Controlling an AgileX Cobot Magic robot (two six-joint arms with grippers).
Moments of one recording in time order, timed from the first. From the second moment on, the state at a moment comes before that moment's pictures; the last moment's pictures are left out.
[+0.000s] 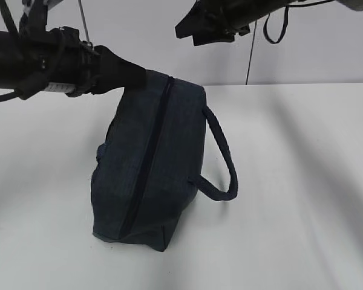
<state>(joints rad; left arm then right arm) -0.30 1.55 -0.98 -1.55 0.65 1.44 0.14 2.37 -2.40 0.89 1.17 -0.52</state>
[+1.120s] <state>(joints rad) -0.22 1.14 -0.99 -0.14 0.76 0.19 0.40 2.01 -2.12 0.02 1.25 -0.07</state>
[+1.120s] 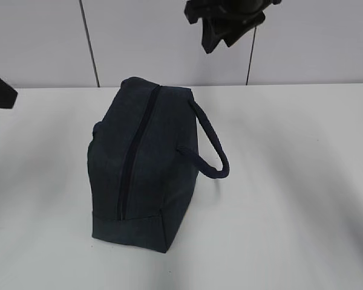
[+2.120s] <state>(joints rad) -0.22 0.32 -0.59 -0.07 1.09 0.08 0.40 0.71 -0.72 -0.08 1.08 0.00</state>
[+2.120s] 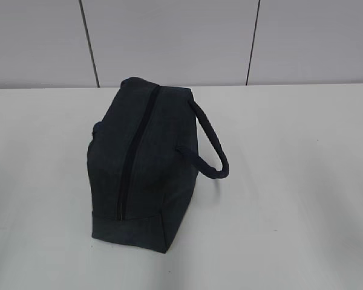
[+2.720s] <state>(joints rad) -0.22 -0.01 -0.56 0.00 1.17 0.08 0.40 0.08 -0.50 -0.15 1.15 0.00</state>
